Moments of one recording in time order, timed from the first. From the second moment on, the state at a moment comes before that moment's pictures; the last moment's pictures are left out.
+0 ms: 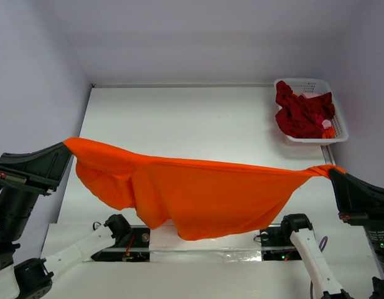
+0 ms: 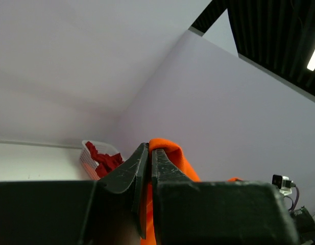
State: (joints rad) left arm -0.87 0.42 1.47 -0.54 -0.29 -0.62; right arm 0.11 0.36 1.57 -0.77 -0.21 0.52
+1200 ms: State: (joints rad) left arm -0.73 1.07 1.38 -0.55 -0.79 -0.60; right arm 0.11 1.02 1.27 -0.49 -0.25 0.57
